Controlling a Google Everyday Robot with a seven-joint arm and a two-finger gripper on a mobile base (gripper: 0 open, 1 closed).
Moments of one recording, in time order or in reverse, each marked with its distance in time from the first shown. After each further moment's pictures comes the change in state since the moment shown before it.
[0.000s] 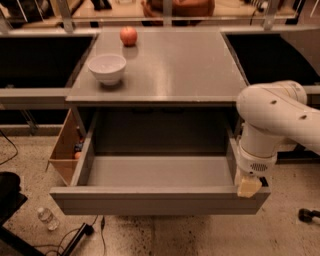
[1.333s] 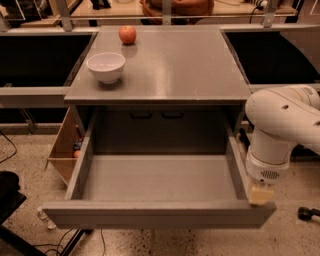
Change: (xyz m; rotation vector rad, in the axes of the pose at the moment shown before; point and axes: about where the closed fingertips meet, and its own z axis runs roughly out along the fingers) arm 0.023 0.028 0.000 -0.029 0.016 0.036
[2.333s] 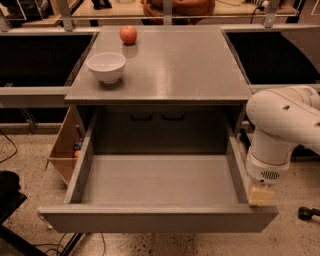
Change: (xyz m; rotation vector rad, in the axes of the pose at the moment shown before) arm 0.000 0.000 0.000 0.000 0.000 0.000
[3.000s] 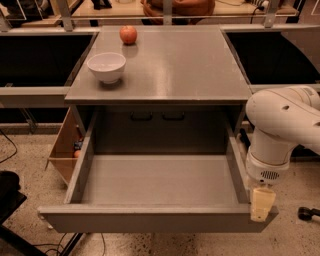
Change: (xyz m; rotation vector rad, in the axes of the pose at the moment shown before) arm 0.000 0.000 0.000 0.000 0.000 0.000
